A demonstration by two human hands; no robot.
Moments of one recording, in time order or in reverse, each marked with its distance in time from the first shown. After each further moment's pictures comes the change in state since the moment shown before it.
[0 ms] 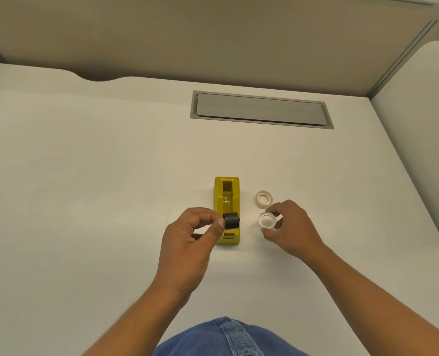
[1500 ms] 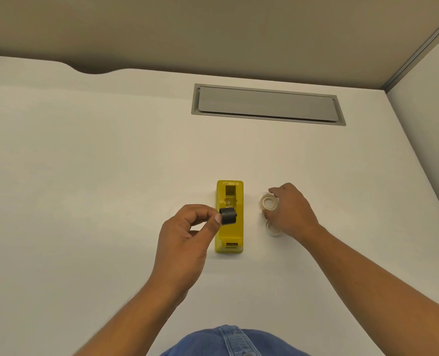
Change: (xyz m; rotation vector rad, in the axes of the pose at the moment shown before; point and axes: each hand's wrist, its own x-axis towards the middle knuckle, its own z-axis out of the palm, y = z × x) left_hand 0.032 0.002 0.002 0.047 0.019 -0.056; right_hand 0.069 -0.003 0.005 -0.179 -0.009 0.018
